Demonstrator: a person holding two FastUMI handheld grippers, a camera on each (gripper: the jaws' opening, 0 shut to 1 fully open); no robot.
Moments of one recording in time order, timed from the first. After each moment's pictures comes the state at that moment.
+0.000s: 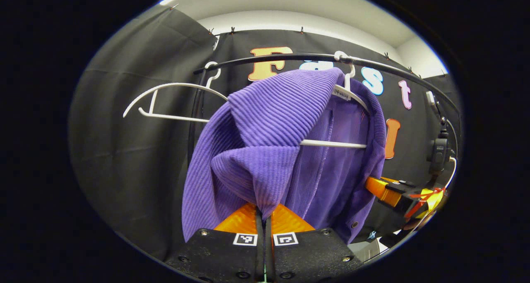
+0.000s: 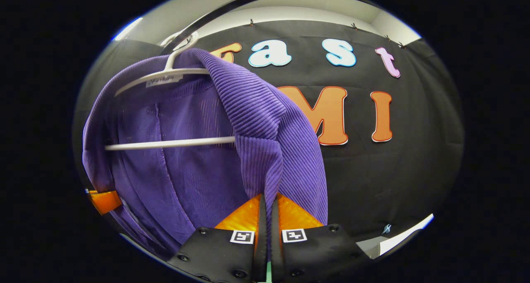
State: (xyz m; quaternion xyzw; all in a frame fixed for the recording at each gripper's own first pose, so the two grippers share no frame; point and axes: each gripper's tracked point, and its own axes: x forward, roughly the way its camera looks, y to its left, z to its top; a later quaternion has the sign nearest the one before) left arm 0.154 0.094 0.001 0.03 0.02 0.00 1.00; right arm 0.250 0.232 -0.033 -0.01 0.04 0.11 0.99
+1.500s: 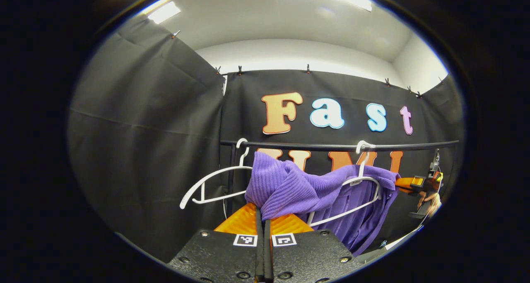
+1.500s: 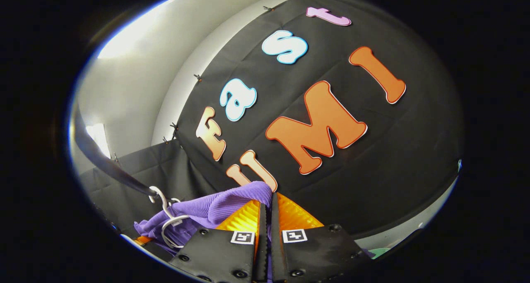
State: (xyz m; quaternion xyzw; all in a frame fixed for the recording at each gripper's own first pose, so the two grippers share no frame) left arm 0.107 0.159 0.184 0.06 -0.10 0.00 0.99; right arm 0.305 0.121 0.116 0.31 0.01 0.24 0.92
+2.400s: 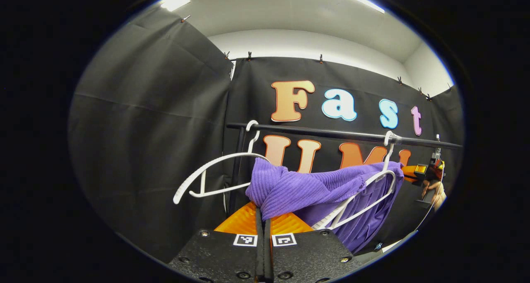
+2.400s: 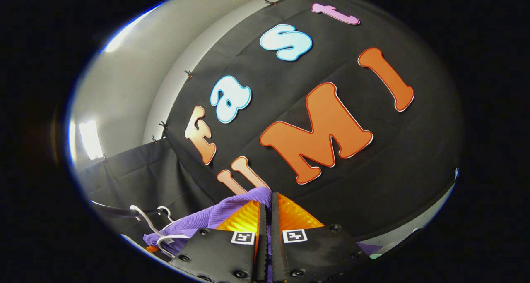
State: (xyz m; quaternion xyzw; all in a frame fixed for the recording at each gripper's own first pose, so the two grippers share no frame) left arm 0.159 0.192 0.158 0.02 -0.06 0.01 1.00; right arm 0.373 0.137 0.146 0.28 0.04 0.22 0.93
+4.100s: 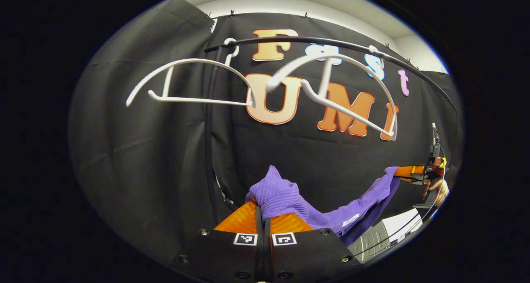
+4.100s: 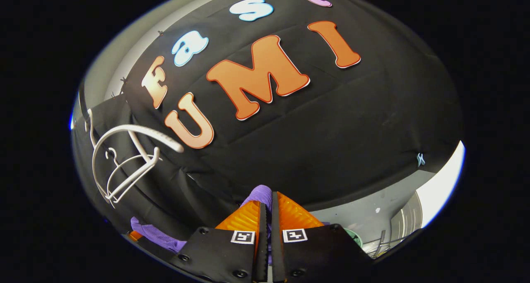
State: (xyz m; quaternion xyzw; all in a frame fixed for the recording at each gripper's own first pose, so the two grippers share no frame) left arm 0.169 0.163 -0.022 0.05 0.11 -0.06 0.99; right arm 0.276 0.105 -0.083 0.21 0.19 0.08 0.95
